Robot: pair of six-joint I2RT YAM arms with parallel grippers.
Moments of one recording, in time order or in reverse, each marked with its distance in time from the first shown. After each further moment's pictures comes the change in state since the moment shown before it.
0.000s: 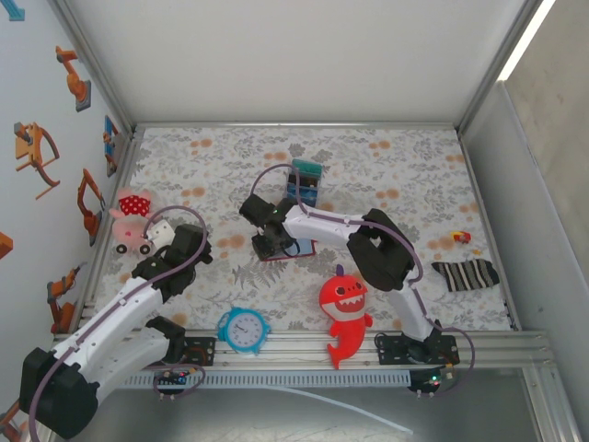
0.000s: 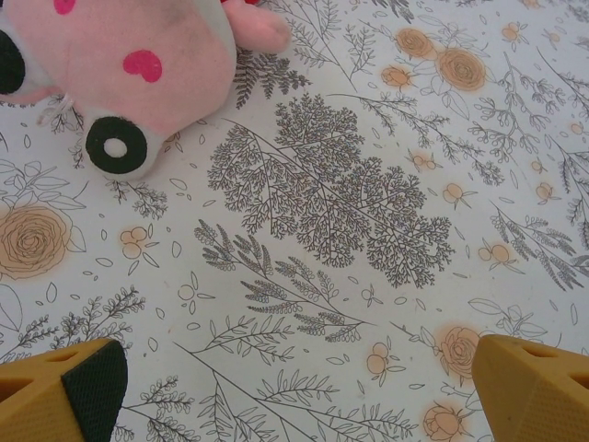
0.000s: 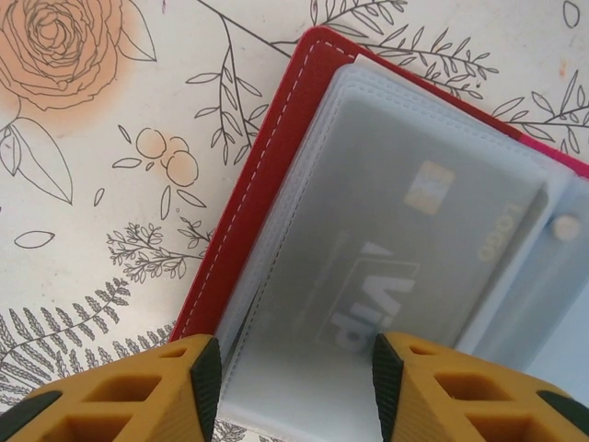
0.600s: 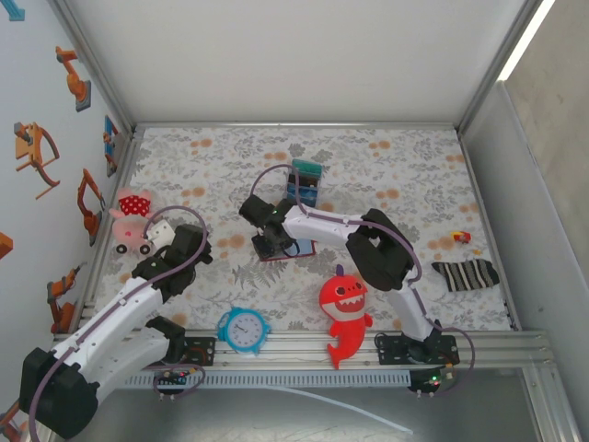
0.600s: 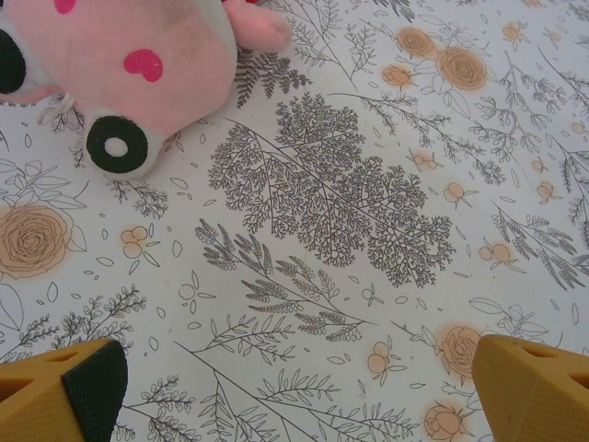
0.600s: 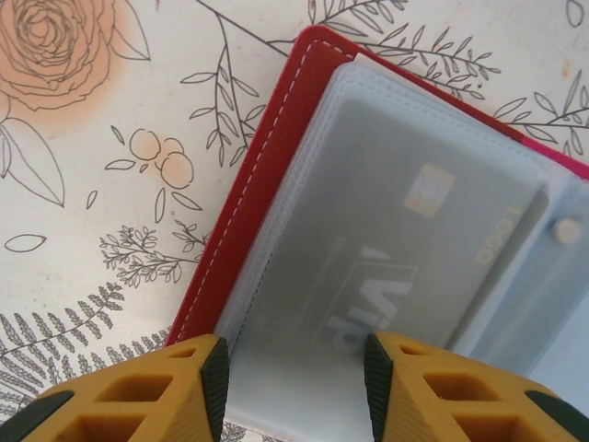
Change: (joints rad) left arm 0.000 0.000 0.000 -0.002 0.000 0.000; right arm 0.000 0.008 0.000 0.002 0.008 0.000
